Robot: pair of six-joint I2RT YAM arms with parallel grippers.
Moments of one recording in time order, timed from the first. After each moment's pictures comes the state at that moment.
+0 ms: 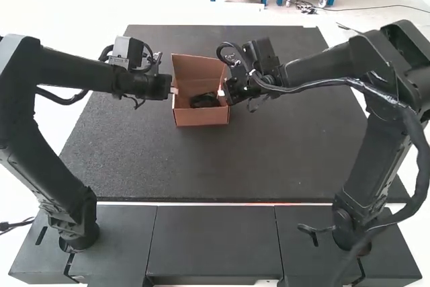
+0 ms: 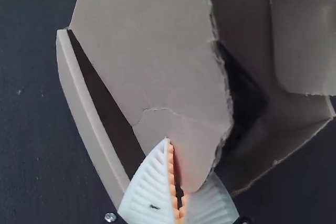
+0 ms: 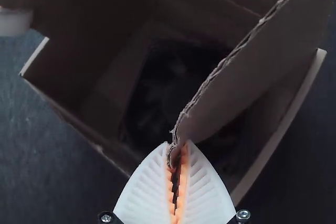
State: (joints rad) left arm -0.25 1.52 0.82 0.00 0.35 -0.11; right arm 0.57 1.71 0.99 0.05 -0.23 -0.03
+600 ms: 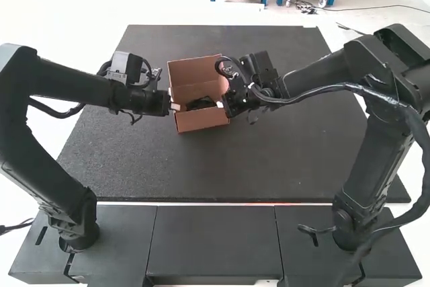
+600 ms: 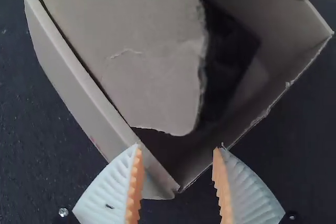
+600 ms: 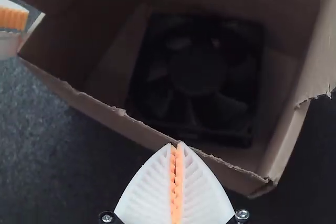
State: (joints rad) left arm -0.26 1.47 0.69 0.01 0.36 -0.08; right arm 0.60 1.71 0.90 0.12 -0.23 -0.03
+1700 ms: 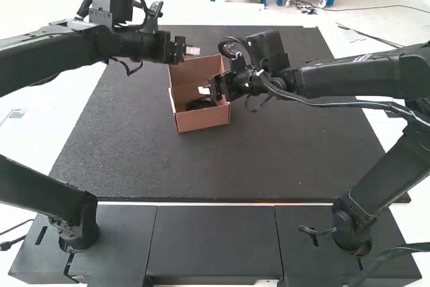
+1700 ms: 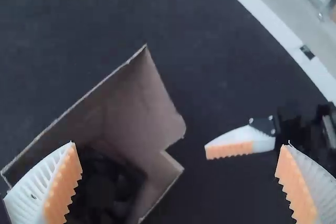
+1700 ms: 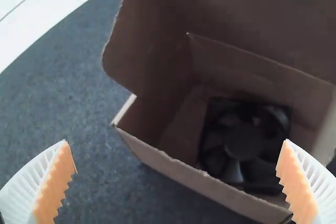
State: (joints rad) left arm -0.36 1.28 1.10 -0.29 0.42 -0.12; right arm 0.65 1.49 0.90 0.08 -0.27 0.04
